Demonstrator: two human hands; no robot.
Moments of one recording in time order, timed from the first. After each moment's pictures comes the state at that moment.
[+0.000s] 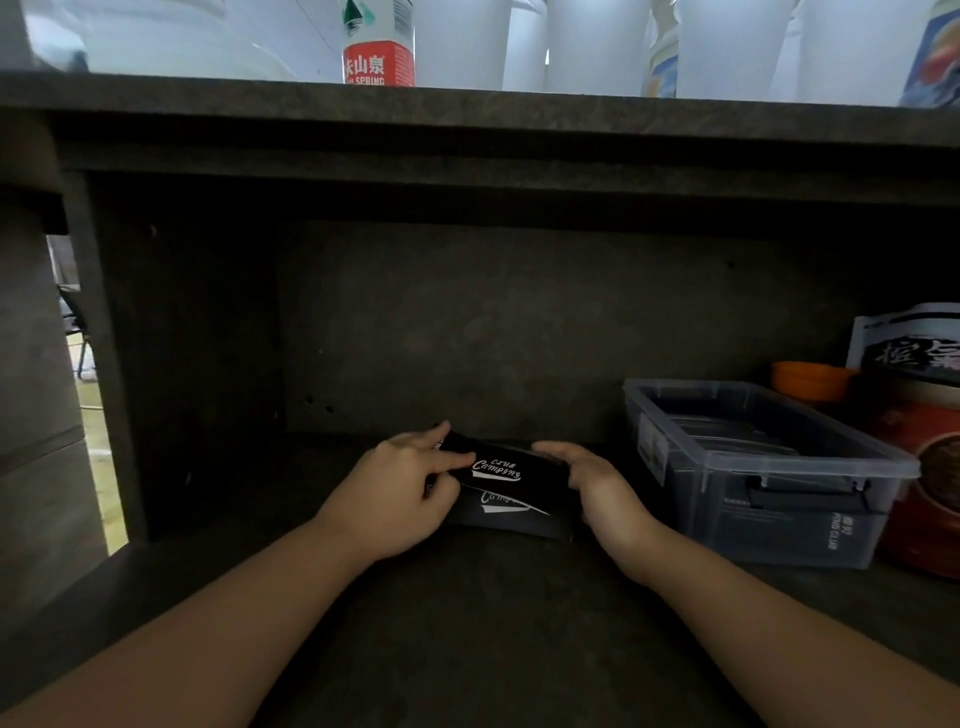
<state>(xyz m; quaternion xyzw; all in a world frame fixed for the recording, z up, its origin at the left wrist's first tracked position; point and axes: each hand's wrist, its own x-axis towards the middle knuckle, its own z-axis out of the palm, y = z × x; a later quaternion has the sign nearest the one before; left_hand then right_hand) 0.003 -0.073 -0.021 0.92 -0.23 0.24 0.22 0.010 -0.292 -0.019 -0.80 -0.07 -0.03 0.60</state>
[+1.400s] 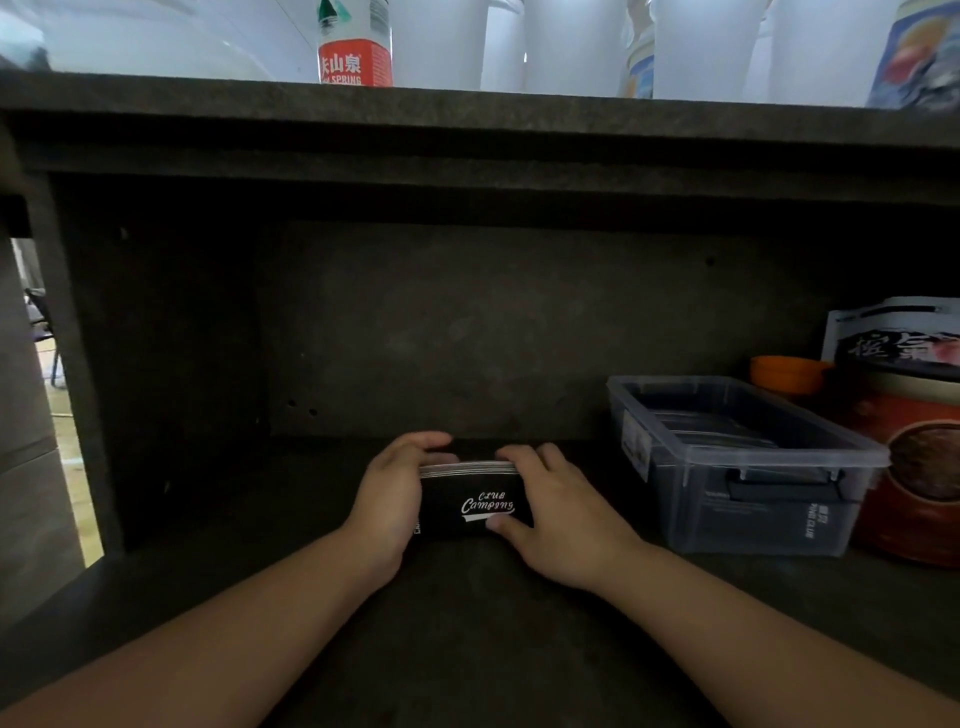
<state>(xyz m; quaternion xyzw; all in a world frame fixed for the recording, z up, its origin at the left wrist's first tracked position) -0.004 -0.114 -0.019 0.67 -0.01 0.10 0.73 -0.014 -0.283 -0.021 -0.95 -0.19 -0.16 0.20</state>
